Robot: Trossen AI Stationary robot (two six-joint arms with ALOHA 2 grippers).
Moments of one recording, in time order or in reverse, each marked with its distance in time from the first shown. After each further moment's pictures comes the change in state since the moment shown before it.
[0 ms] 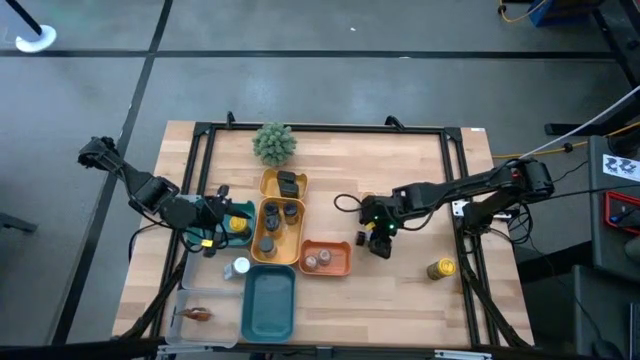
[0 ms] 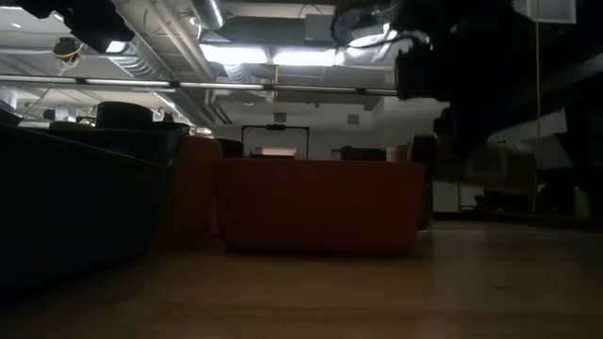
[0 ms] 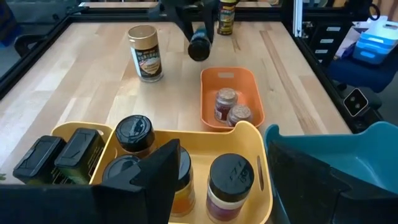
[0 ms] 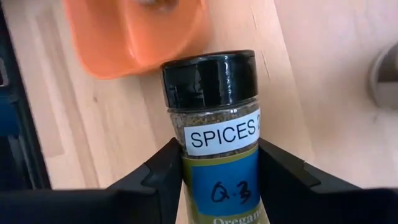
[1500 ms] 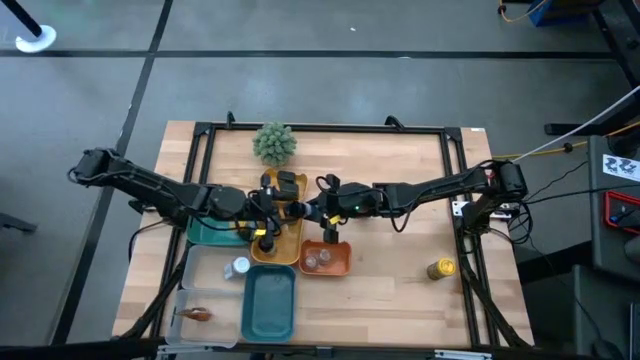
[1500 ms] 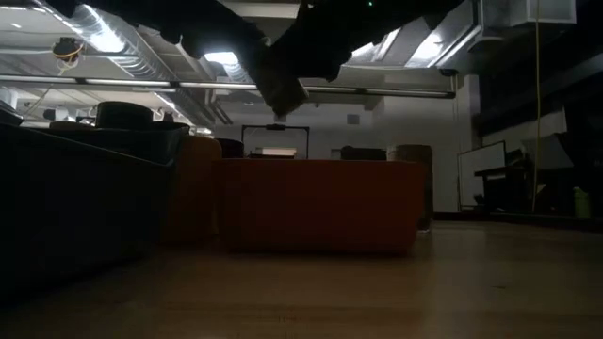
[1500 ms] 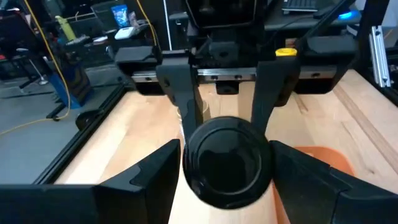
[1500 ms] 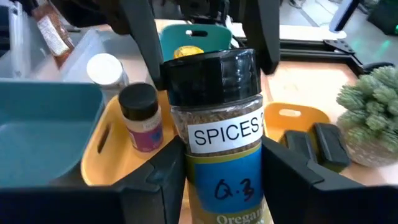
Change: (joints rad) left arm 0.356 0.482 0.000 0.743 0.101 0.363; right arm 0.000 0.215 0.220 0.725 0.370 -0.453
